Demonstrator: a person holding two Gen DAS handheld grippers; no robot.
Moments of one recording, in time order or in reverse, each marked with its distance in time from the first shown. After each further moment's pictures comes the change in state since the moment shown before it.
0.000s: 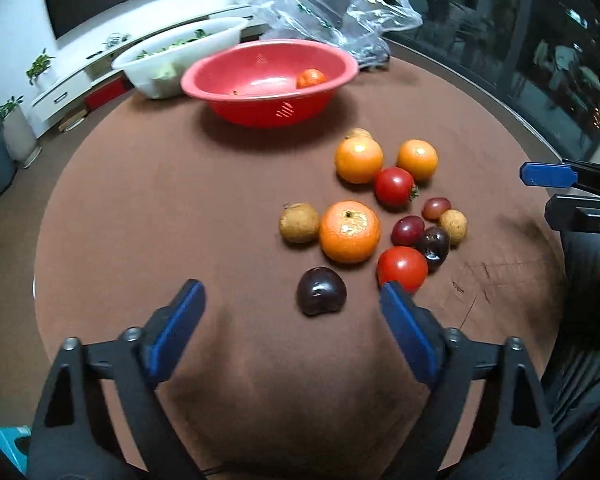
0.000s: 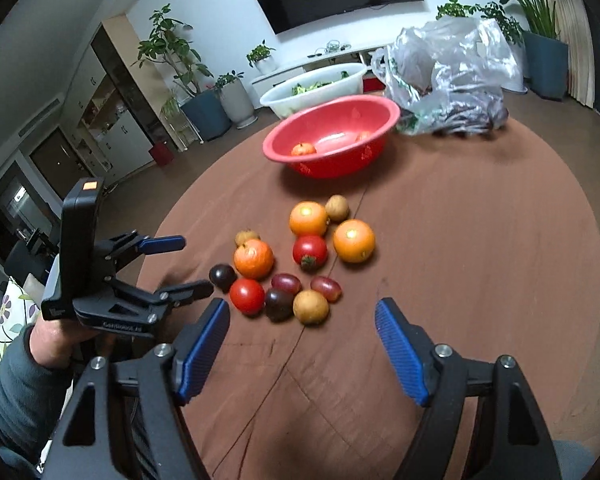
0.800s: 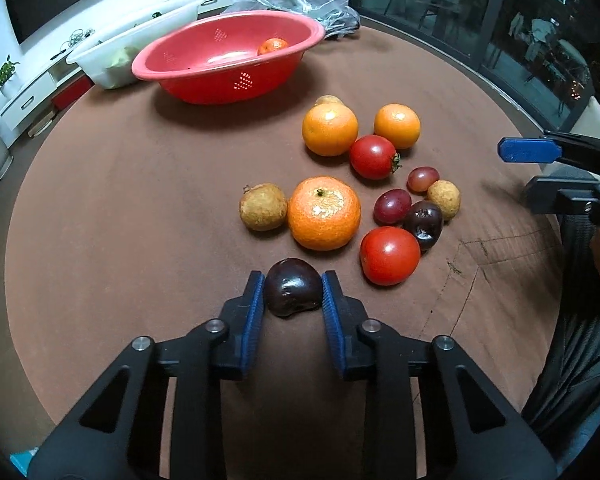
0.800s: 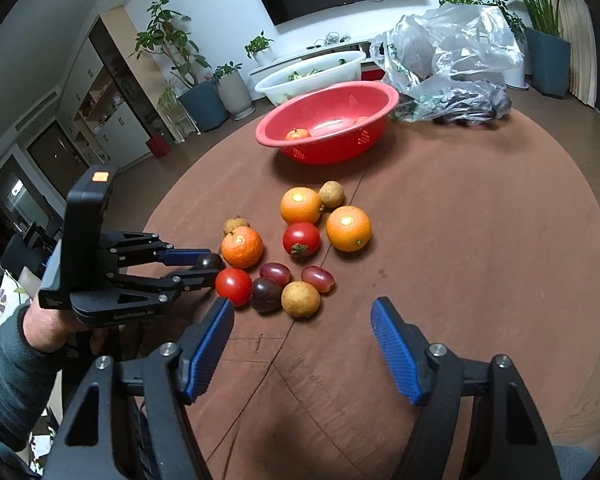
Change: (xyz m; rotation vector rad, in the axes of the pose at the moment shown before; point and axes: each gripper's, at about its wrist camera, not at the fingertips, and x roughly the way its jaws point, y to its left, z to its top) left arm 0.025 -0.005 0.006 0.076 0.081 -0.082; right arm 0.014 -0.002 -0.006 -0.014 0.032 -0.016
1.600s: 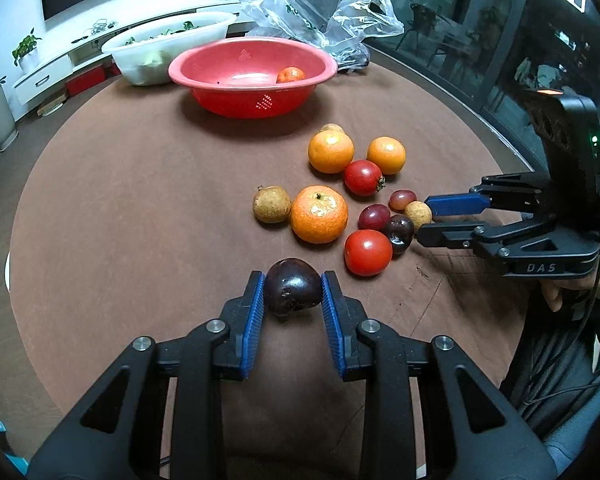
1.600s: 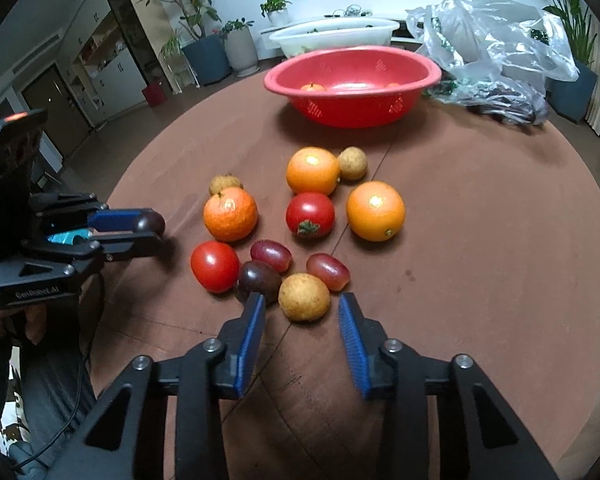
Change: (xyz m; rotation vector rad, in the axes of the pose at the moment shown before) left arm -0.038 0.006 -0.021 -0.123 -0.095 -0.045; right arm 0.052 0.015 0.007 -0.133 0.135 -0.070
